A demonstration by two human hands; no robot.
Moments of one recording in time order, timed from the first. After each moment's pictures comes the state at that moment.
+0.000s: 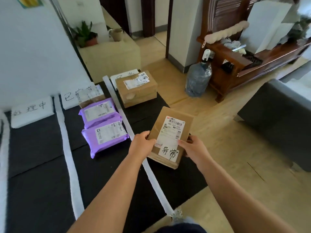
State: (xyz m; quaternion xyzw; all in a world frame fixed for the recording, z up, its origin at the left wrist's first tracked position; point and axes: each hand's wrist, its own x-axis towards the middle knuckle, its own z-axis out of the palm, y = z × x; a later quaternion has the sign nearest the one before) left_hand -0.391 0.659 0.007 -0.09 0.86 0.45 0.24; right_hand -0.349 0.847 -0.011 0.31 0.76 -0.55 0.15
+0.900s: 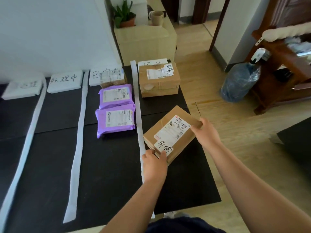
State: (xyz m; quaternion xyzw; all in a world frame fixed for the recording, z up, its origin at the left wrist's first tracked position) left_hand -0.344 0.750 -0.033 -0.42 0.76 0.49 0.13; right_hand -0.458 0.904 -0.025 0.12 0.91 -0.36 0.15
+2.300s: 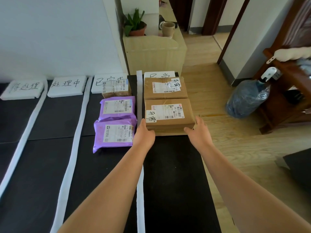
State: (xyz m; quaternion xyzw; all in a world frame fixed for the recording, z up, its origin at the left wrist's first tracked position) left_hand -0.500 0.674 -0.037 -0.28 0.84 0.46 0.07; right_hand -0.547 0.862 -0.024 0.08 0.89 -0.41 0.15
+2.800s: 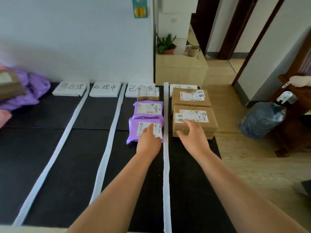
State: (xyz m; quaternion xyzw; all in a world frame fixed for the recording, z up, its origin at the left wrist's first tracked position) left_hand -0.389 0.618 0.026 -0.26 0.88 0.39 0.03; right_hand -0.441 0.768 0.045 -0.09 0.93 -0.35 0.07
